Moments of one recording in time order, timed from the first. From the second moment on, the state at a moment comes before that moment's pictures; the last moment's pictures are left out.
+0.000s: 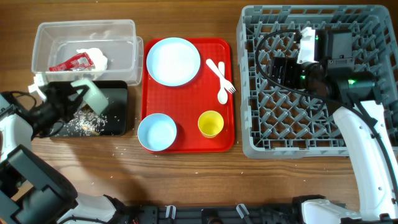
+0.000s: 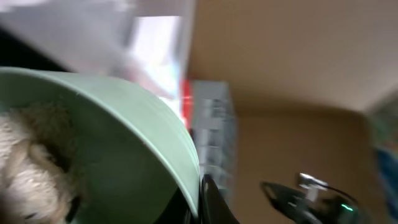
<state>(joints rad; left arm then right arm) 0.73 1.70 1.04 -0.68 1.33 -0.11 0.09 1.38 1.33 -0.88 -0.14 0.13</state>
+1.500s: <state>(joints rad) -0.25 1.50 1.20 -0.47 0.53 -0.70 0.09 1.41 1.33 -0.88 -0.14 0.15</state>
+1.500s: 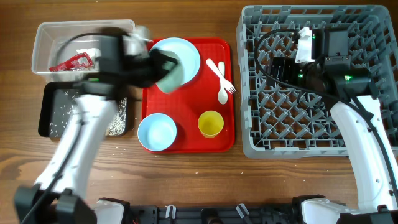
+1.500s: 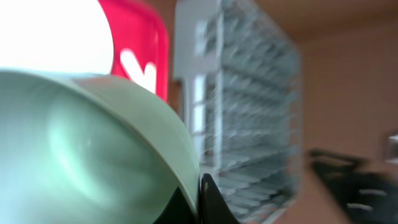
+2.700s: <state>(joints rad) -0.61 1.79 1.32 -0.92 0.19 -0.46 0.09 1.43 1.33 -0.85 -0.17 0.15</state>
